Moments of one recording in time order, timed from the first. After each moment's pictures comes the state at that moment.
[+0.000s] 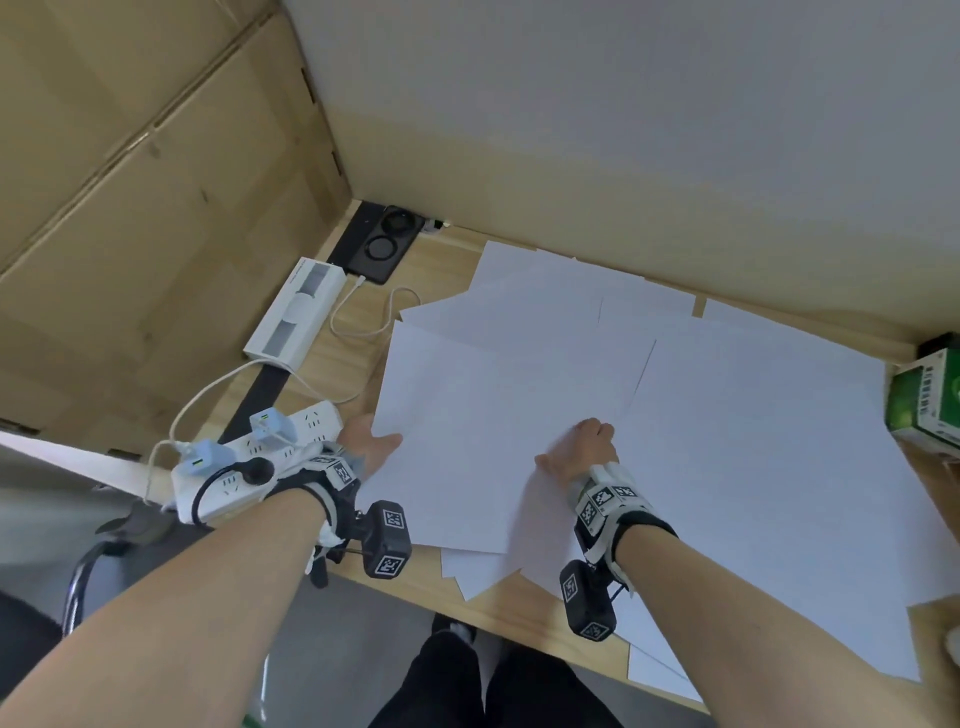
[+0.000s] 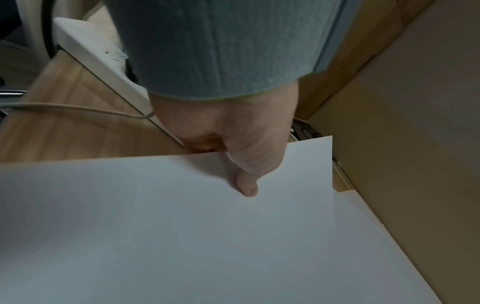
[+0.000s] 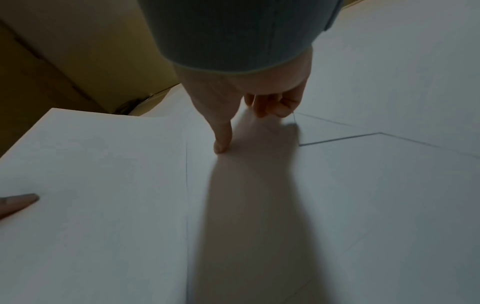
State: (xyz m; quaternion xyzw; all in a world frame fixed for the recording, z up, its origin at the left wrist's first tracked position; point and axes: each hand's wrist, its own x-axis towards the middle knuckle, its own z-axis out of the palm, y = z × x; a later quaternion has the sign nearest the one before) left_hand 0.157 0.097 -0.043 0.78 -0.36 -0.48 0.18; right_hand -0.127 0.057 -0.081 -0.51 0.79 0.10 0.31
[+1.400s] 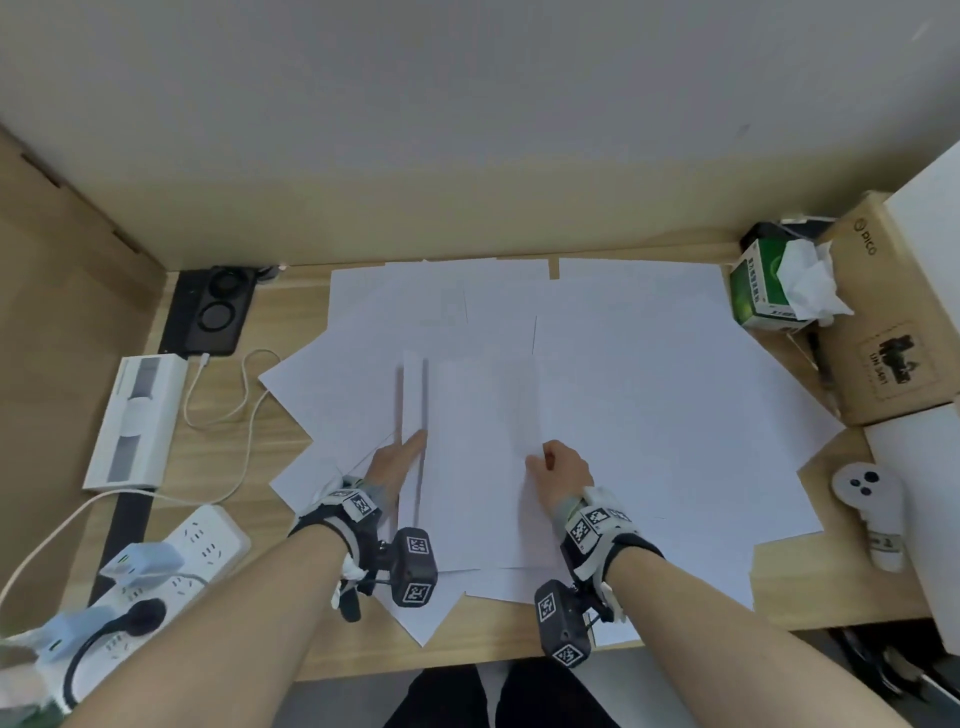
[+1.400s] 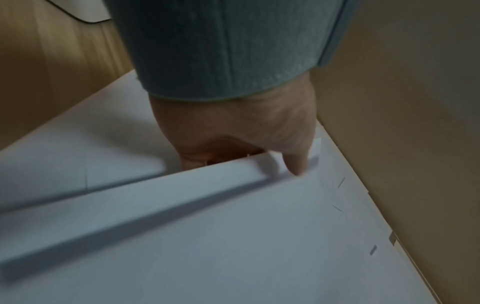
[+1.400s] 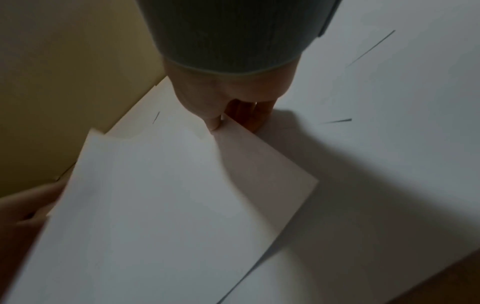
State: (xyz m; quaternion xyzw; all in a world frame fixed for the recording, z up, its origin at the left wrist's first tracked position) left_hand 0.008 0.045 -0.065 0.70 -0.30 -0.63 0.14; right_hand -0.220 0.117 -0.098 -0.38 0.82 -0.14 0.40
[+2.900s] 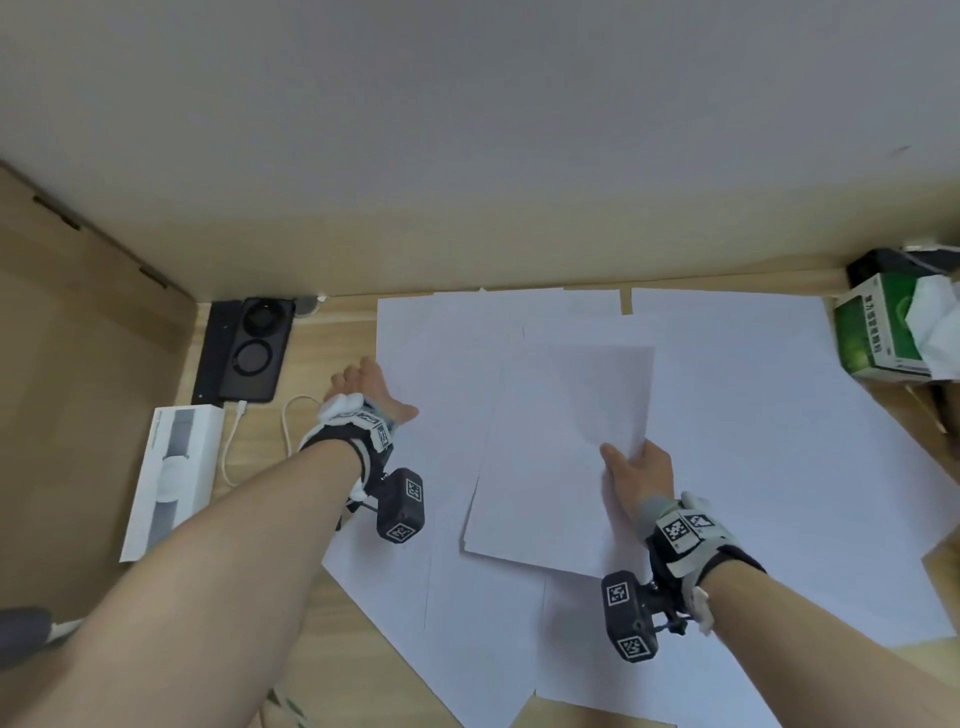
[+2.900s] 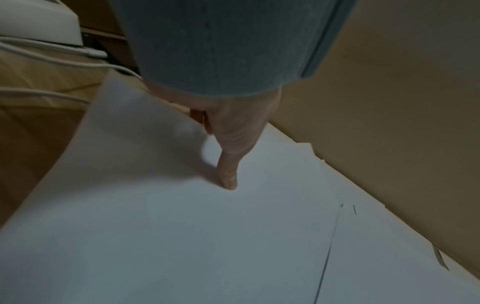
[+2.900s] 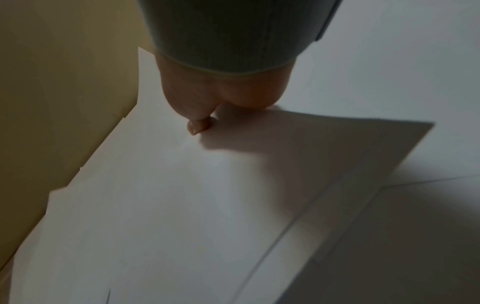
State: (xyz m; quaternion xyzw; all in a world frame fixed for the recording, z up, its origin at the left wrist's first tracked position) left_hand 0.068 -0.159 -0.057 0.74 -0.60 -0.23 -0.16; right_hand -0.226 0.014 -0.077 -0.21 0.84 -0.31 0.39
